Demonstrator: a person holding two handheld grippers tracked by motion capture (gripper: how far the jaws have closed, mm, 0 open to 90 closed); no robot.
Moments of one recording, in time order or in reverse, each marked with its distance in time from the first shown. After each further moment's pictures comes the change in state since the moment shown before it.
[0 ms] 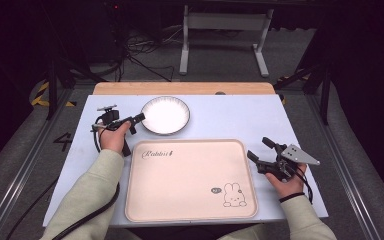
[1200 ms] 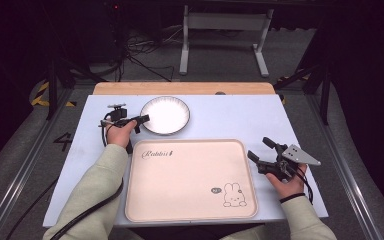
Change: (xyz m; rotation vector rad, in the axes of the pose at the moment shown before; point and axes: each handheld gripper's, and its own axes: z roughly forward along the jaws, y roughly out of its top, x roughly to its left) left arm 0.013 0.003 0.036 0.090 -0.033 0.090; right arm -0.001 0.000 -0.001 -0.012 0.003 0.003
